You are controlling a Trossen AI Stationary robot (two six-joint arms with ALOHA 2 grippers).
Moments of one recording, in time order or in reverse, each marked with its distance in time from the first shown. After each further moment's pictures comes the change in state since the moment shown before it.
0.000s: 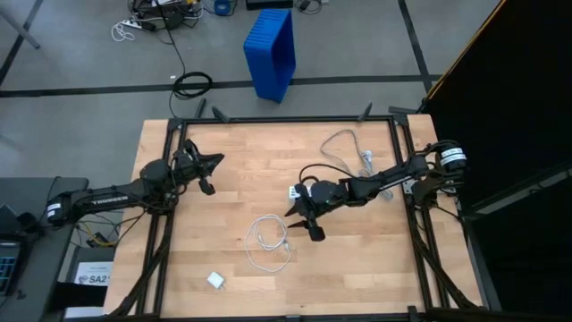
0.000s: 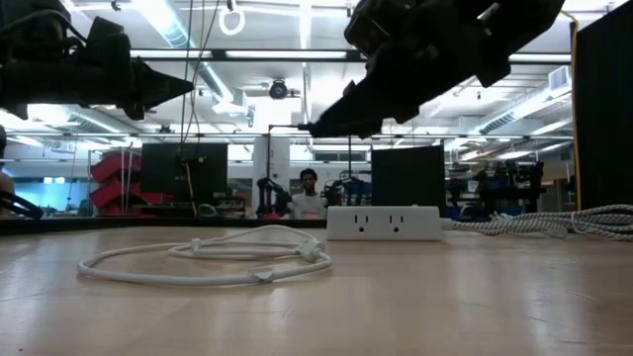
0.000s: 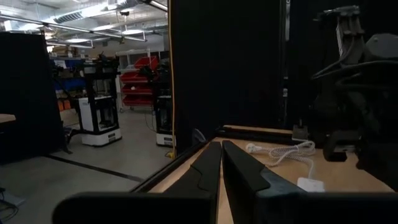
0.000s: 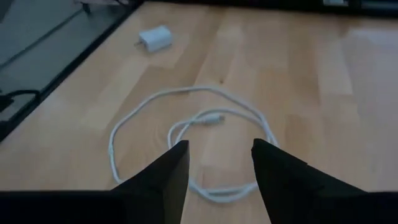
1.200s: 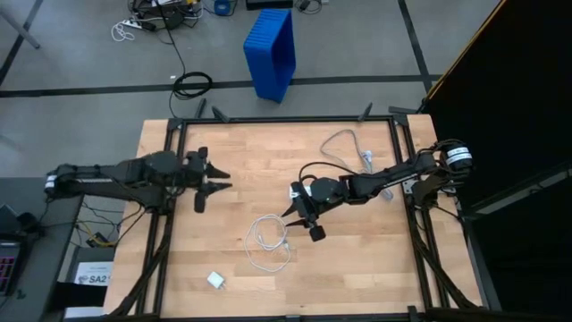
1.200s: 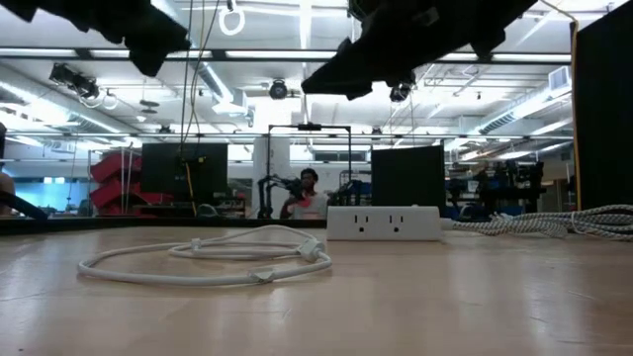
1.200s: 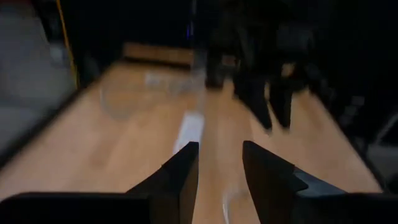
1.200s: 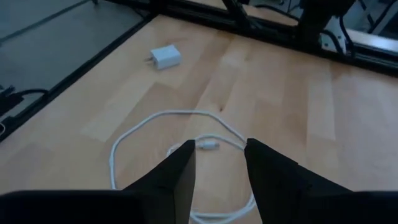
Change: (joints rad) left arm -0.320 0.305 0.611 -0.895 0.073 -0.239; right arm 0.012 -0.064 0.082 -0.157 0.001 -0.128
